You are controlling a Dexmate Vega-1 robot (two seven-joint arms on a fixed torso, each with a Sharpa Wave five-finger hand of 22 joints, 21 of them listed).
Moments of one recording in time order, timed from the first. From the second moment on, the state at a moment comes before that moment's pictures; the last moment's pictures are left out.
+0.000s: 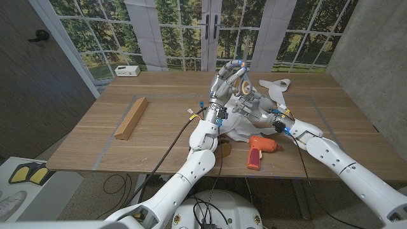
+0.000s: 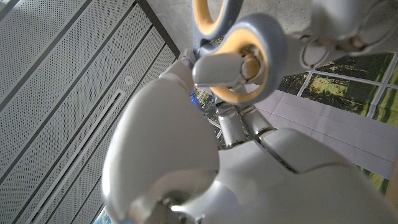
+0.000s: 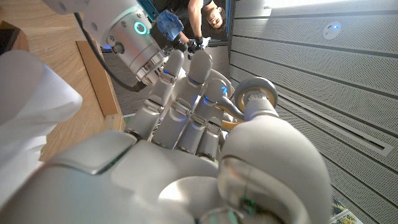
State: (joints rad) left arm 0.90 0.02 0.59 -1.40 -0.83 -0.67 -0.36; left_hand 1.52 0.10 0.31 -0.16 0.18 0.88 -0.04 0.42 0.50 0.78 -0.14 0.35 0.77 0.93 -0.05 0.23 0.70 0.57 -0.06 1.15 0.17; right arm -0.96 -0.65 -0.35 -1.58 1.16 0.01 0.95; right_hand 0.76 0.04 0.23 -0.14 0.19 0.71 -0.13 0.20 0.21 0.97 -0.20 1.17 0.97 1.14 -0.22 0.78 1.11 0.69 -0.06 0.72 0.21
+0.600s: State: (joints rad) left arm 0.89 0.02 0.59 -1.38 -0.83 -0.68 -0.38; left_hand 1.52 0.10 0.31 -0.16 0.18 0.90 -0.04 0.42 0.50 0.78 -0.14 0.35 0.77 0.93 -0.05 0.22 0.70 0.57 -0.06 1.15 0.17; right arm -0.96 -0.62 -0.34 -1.56 1.18 0.00 0.95; right_hand 0.78 0.06 0.21 -0.14 0.18 0.72 -0.13 0.20 0.22 0.98 -0.21 1.17 0.97 1.15 -0.22 0.80 1.11 0.69 -0.07 0.75 0.20
